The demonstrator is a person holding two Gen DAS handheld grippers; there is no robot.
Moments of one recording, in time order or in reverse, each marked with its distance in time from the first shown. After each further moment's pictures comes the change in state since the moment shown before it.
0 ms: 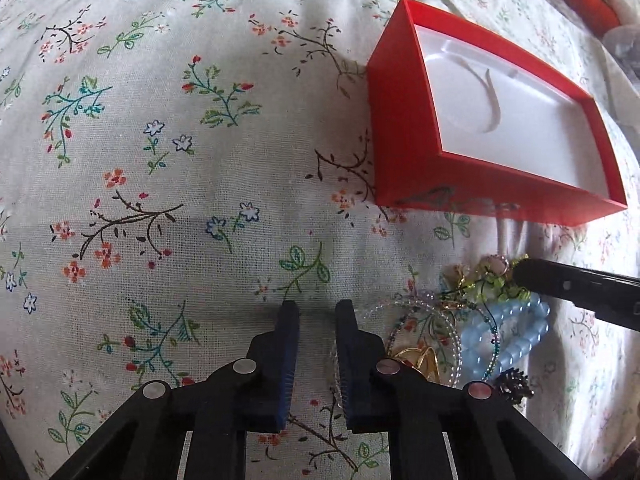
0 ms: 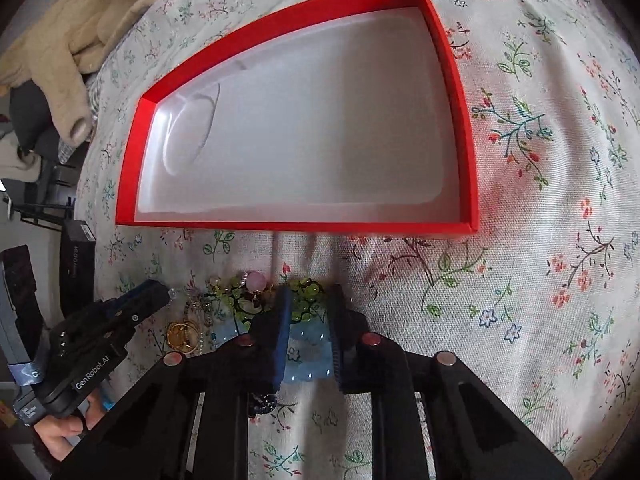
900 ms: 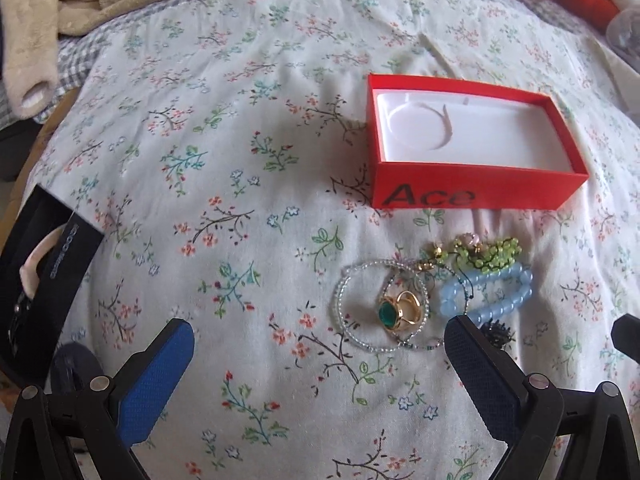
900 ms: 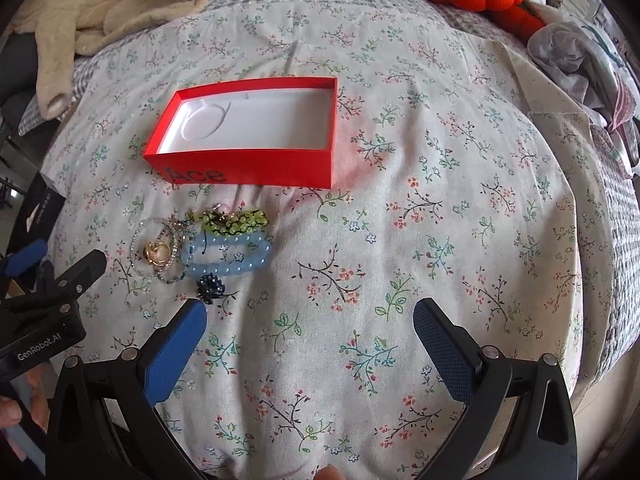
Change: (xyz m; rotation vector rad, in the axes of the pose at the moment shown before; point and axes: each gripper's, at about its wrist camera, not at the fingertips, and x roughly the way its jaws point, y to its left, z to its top) left arm -0.081 -0.041 -0.041 0.083 -0.186 0.255; right arm -0.101 0.028 -0.095 -0.117 -0.211 -0.351
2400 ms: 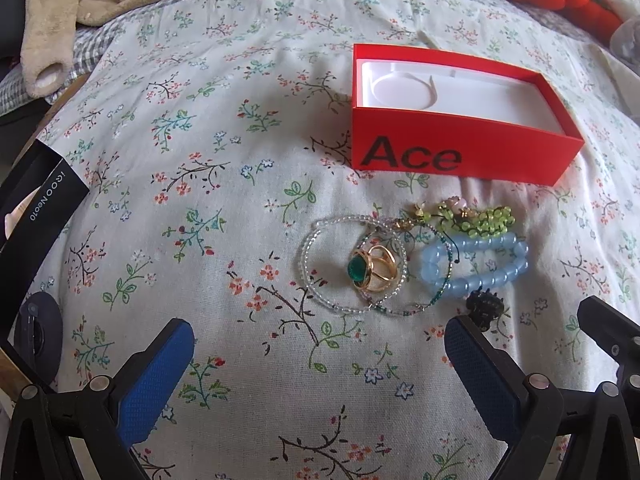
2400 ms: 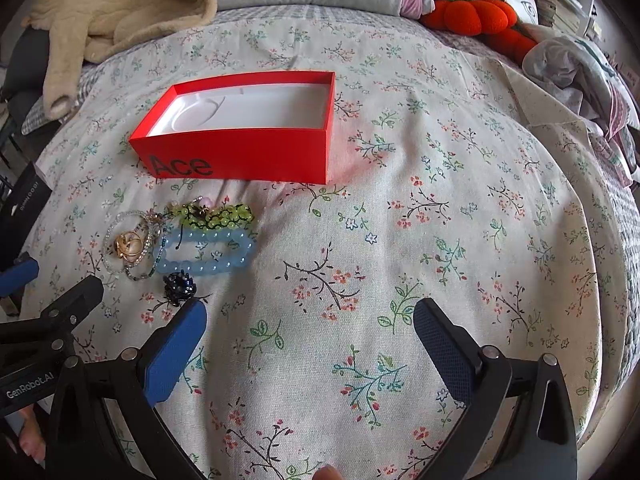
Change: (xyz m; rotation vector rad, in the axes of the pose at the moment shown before) left arm 0.011 -0.026 -0.051 -0.073 -0.089 0.029; right arm 0.033 -0.006 -0.035 -0.025 -0.173 -0.037
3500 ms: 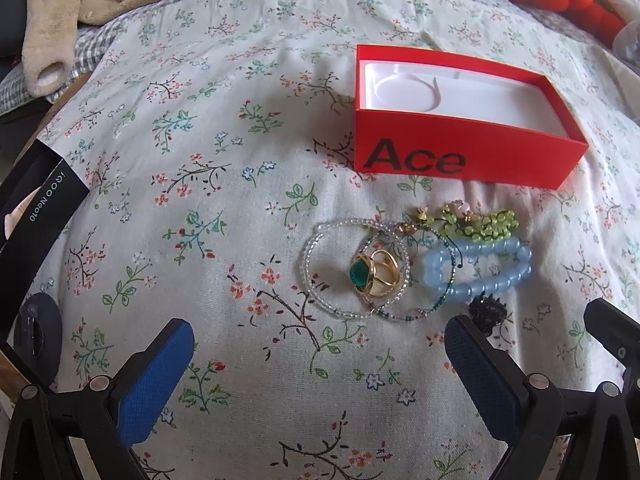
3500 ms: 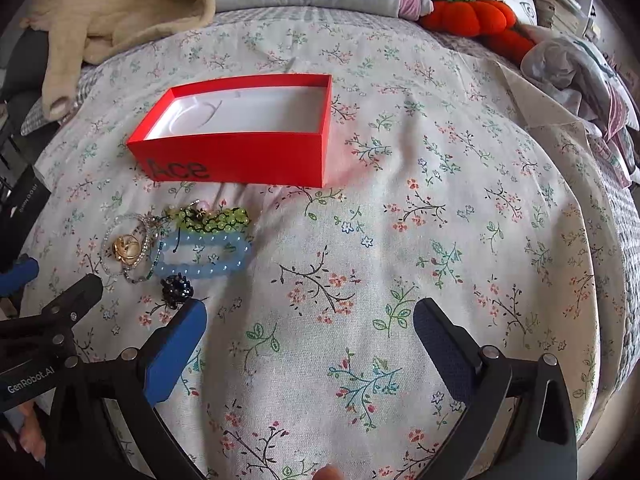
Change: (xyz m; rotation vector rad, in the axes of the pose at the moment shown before) left arm 0.002 -0.001 0.004 -0.010 0.001 0.008; right arm -0.001 -0.002 0.001 -0.002 -0.003 -0.003
